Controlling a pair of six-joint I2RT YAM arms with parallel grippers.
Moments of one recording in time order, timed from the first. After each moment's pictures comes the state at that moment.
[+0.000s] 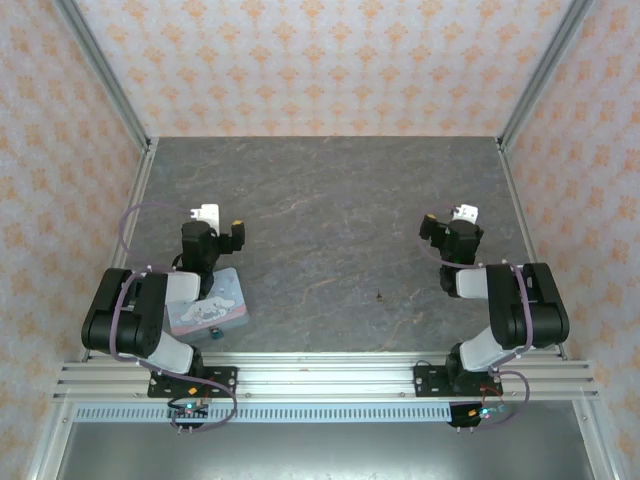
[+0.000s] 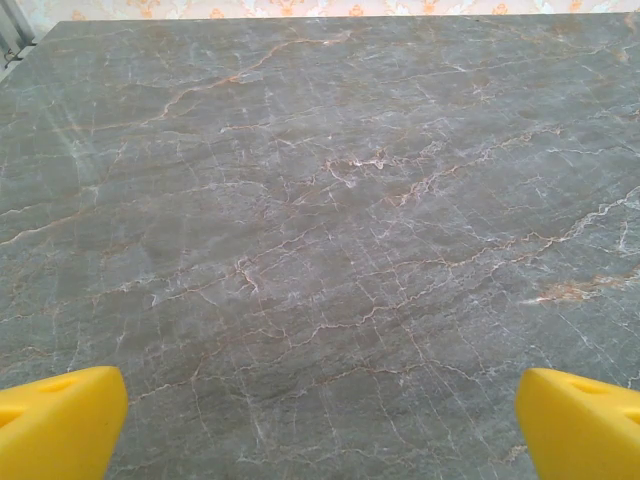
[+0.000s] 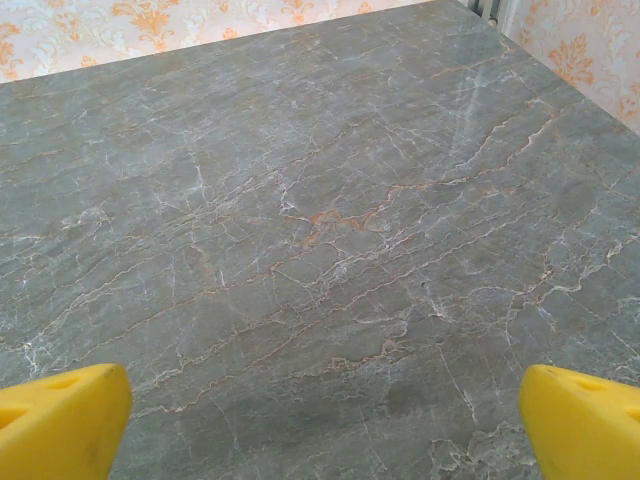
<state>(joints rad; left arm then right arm) -0.03 1.50 0.40 0.67 -0.11 -0.04 0.02 1.53 0.41 0.71 0.20 0.18</state>
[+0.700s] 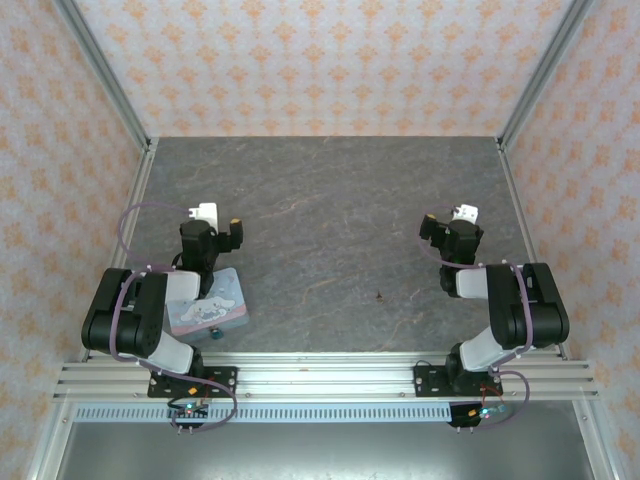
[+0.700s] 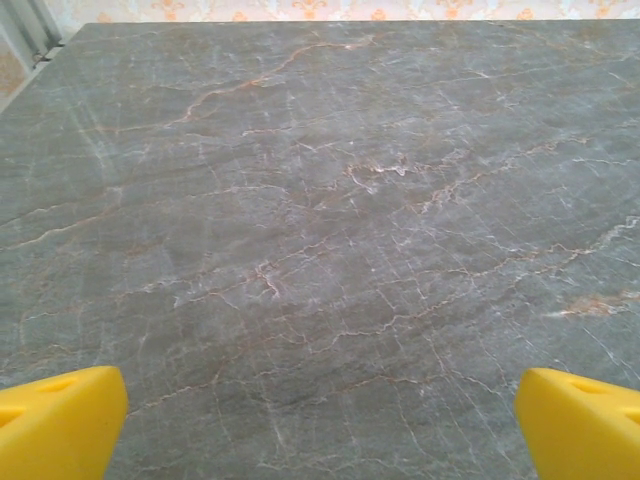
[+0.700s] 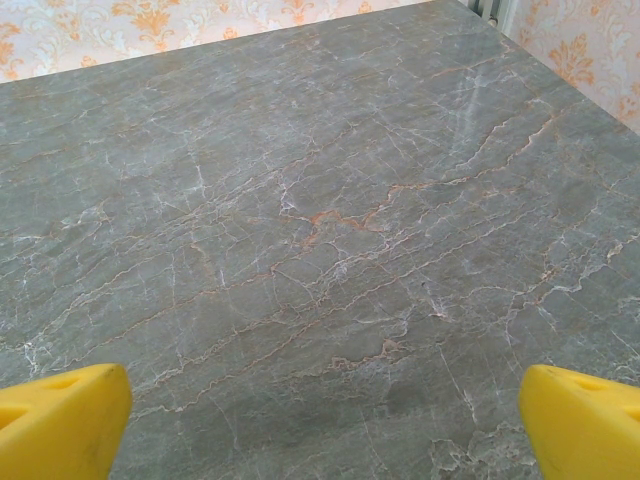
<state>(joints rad) -0.03 1.50 0.41 0.66 -0.15 -0.05 0.02 1.53 0.41 0.71 0.20 0.18</state>
